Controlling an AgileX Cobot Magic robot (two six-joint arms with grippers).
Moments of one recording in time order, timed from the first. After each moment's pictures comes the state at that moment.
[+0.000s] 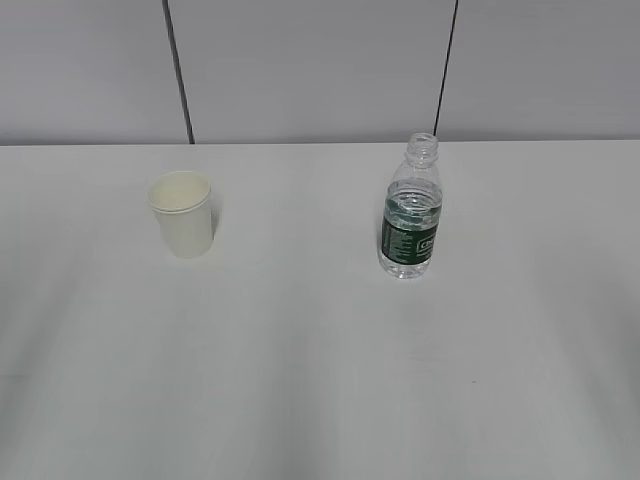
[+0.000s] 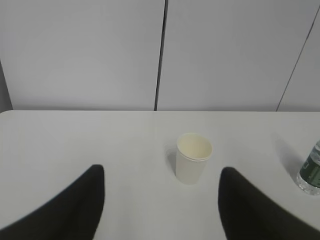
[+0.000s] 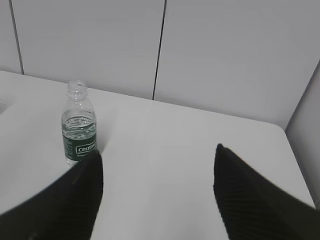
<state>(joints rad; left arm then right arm) -0.11 0.36 -0.54 -0.01 0.49 -0.05 0.14 0.27 -0.48 -0.17 0.49 -0.01</state>
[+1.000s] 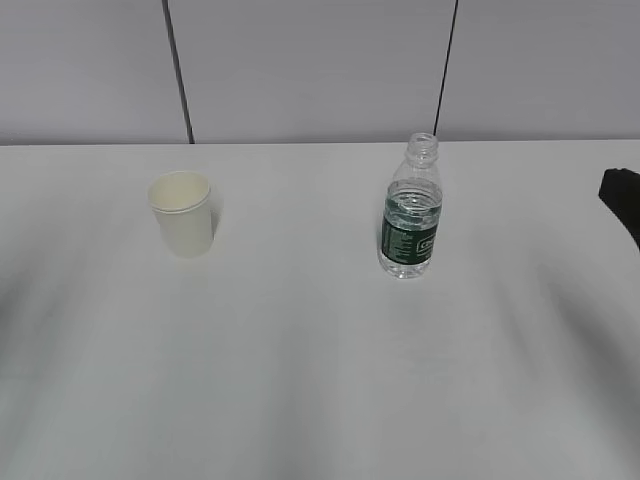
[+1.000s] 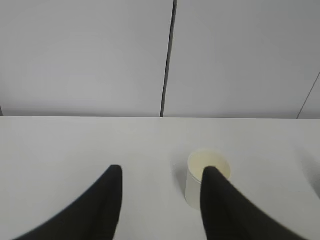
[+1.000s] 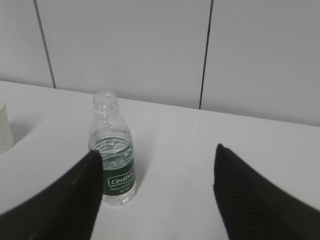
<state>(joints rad) -0.11 0.73 -0.51 0.00 0.10 -0.05 0.14 0.89 -0.30 -0.10 -0.34 0.05</state>
